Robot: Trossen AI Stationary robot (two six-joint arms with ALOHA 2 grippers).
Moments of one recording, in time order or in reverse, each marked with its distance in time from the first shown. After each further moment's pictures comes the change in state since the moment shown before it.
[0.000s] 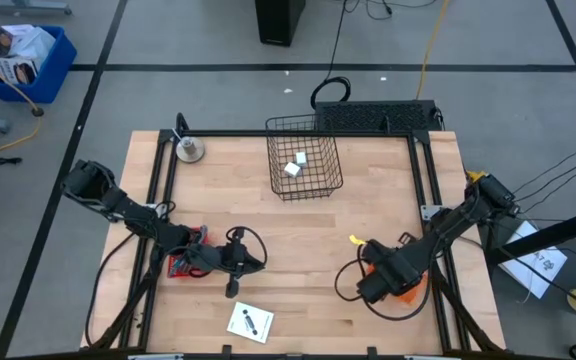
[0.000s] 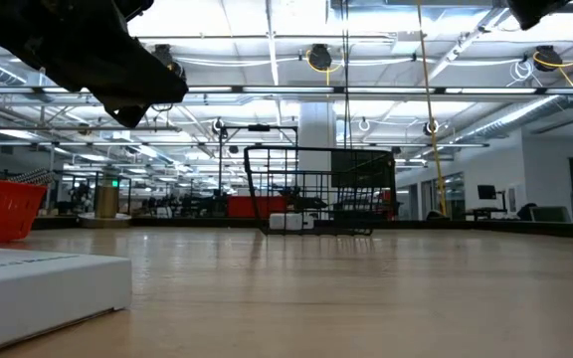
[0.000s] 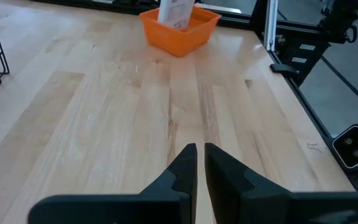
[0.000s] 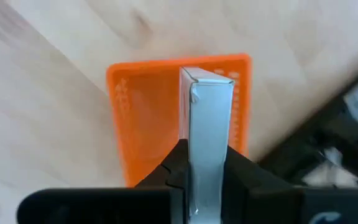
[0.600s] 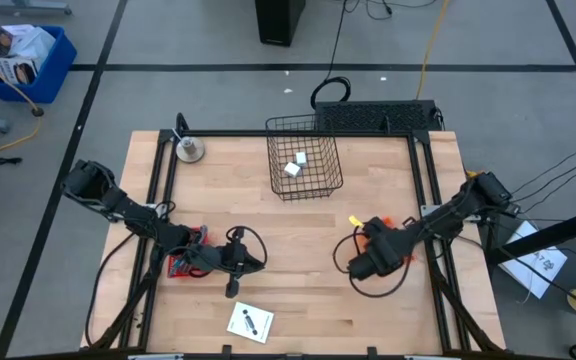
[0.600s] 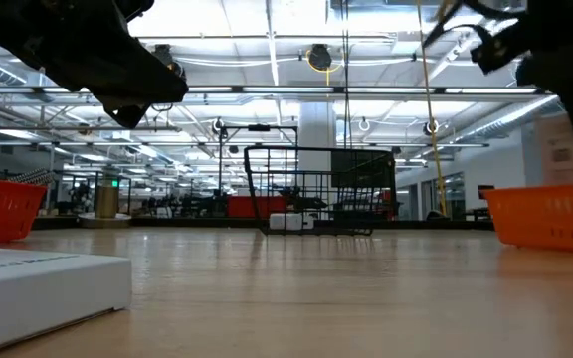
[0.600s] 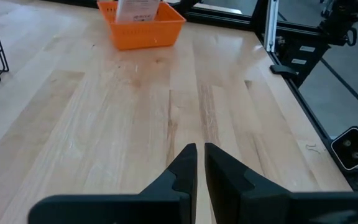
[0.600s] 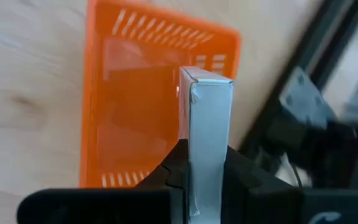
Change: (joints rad) left arm 0.000 0.000 0.000 0.001 0.000 -0.012; right arm -0.142 -0.001 -0.121 -0.082 0.109 0.136
